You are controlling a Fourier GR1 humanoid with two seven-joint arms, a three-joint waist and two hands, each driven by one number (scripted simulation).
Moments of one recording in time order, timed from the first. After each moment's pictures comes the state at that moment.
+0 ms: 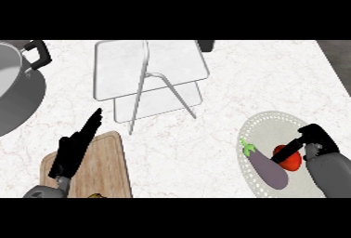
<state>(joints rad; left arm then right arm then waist) -0.05 0.36 -0.23 -1.36 0.12 0.08 0.02 -0.27 -0.46 0.21 -1.25 0.38 0.07 1.24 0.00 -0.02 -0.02</state>
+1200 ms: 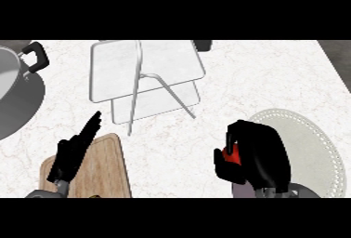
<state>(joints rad) -0.02 0.34 -0.22 -1.37 0.11 0.07 0.03 -0.33 -0.37 0.64 -1.91 0.79 0.14 1.07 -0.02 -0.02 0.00</state>
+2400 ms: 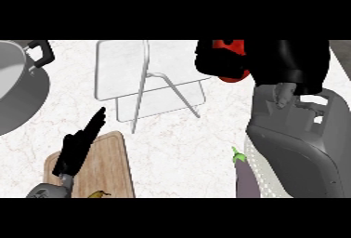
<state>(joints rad) -0.06 0.32 -0.20 -1.35 0.07 0.04 0.04 -0.99 -0.12 0.20 -1.71 0.93 0.28 1.03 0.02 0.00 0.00</state>
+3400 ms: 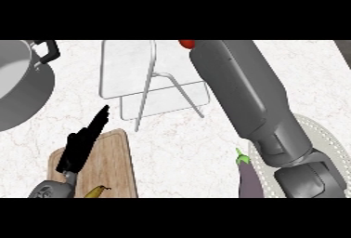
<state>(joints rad) -0.08 0.29 -0.19 -1.34 0.05 0.02 0.02 -1.33 -0.02 0.02 -0.76 0.90 -0.02 0.69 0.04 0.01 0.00</state>
